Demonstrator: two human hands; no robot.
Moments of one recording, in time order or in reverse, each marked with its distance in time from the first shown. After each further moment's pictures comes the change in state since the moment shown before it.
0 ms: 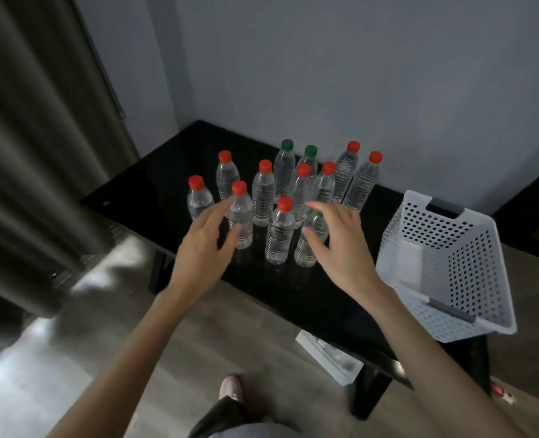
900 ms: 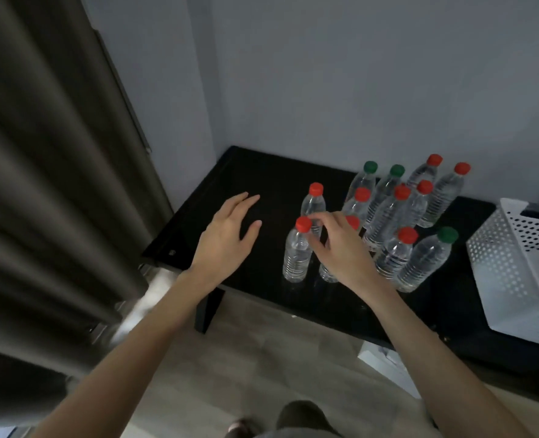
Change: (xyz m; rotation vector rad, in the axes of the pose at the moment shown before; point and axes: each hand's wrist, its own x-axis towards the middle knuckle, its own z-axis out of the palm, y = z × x) left_hand 0.132 -0.197 -0.131 0.091 -0.154 0.181; right_hand 0.126 -0.152 0.176 -0.051 -0.032 0.143
